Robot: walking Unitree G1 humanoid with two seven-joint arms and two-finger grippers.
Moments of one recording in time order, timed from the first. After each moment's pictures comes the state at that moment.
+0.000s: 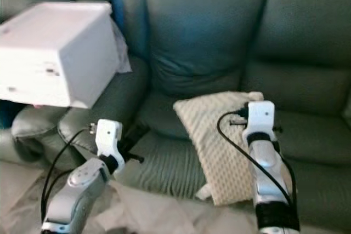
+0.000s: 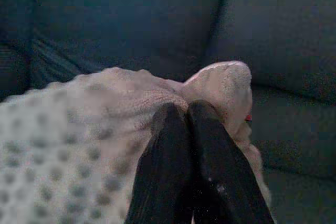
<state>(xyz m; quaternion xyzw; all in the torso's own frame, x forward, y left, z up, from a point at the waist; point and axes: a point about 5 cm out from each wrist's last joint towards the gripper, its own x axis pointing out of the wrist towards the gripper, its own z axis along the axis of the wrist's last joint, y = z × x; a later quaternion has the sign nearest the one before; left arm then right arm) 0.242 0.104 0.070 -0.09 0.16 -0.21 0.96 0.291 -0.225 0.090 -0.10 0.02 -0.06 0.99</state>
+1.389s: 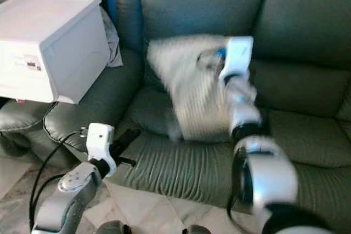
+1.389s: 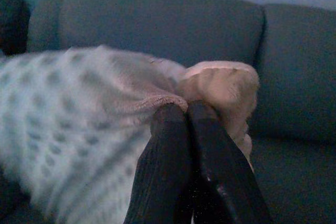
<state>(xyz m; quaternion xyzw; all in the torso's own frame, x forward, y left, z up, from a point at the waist) 0.232 0.113 0.072 -0.08 0.17 -0.19 0.96 0.401 -0.183 0.184 -0.04 -0.04 -0.02 1.00</state>
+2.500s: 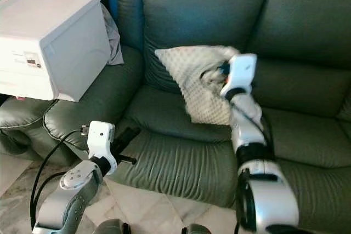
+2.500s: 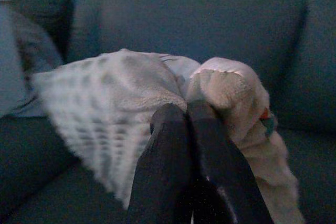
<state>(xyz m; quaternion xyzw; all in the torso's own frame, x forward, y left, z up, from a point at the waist) 0.236 0.111 0.073 -0.08 0.17 -0.18 0.97 0.369 -0.183 0.144 -0.02 -0.04 0.06 1.00</state>
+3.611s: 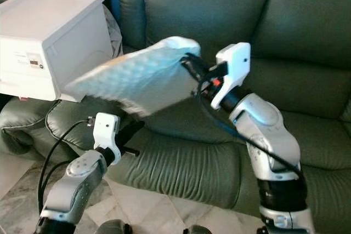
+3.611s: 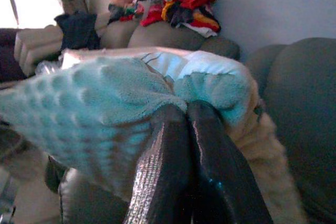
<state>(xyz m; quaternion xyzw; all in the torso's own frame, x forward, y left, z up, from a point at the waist) 0.261 0.107 0.073 -0.06 0.16 -0.20 0.96 0.290 -0.138 0.220 0.01 -0.09 0.36 0.93</state>
